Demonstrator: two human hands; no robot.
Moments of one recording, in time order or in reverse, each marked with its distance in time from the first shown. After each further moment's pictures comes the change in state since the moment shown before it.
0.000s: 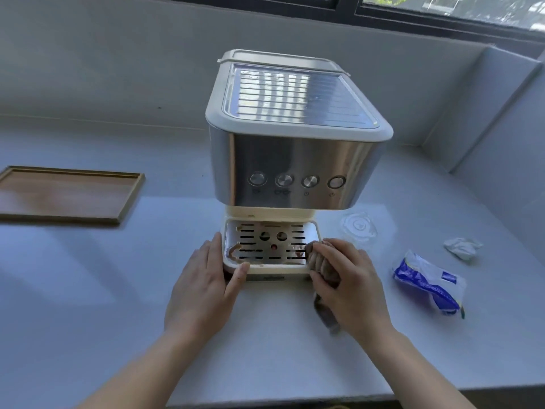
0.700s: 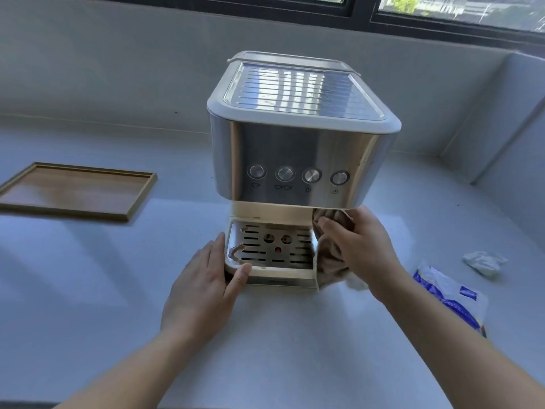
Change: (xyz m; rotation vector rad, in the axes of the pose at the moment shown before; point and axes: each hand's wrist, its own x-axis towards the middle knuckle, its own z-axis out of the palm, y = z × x) left_hand -0.001 -0.003 0.005 0.074 0.104 0.076; right_hand 0.074 -0.011 -0.020 0.388 -0.106 0.352
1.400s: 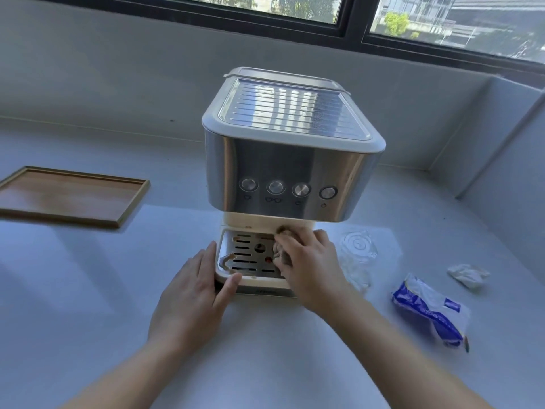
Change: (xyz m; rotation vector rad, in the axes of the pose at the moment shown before) left_hand 0.001 0.002 0.000 0.007 0.016 -0.012; right_hand -0.010 0.011 0.046 -0.615 -0.108 -0.446
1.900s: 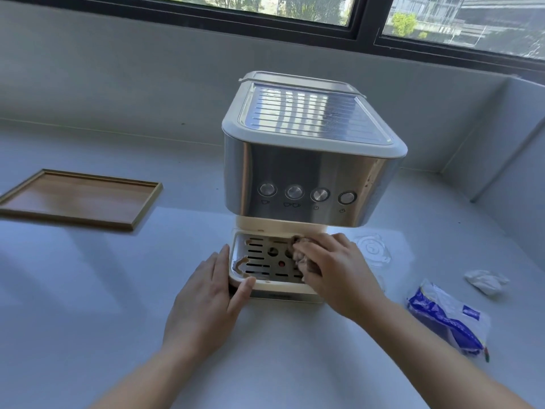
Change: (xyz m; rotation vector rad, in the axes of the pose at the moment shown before) left_hand 0.000 -0.001 0.000 0.004 0.014 0.010; right_hand -0.005 0.019 -0.012 -0.001 0.001 -0.113
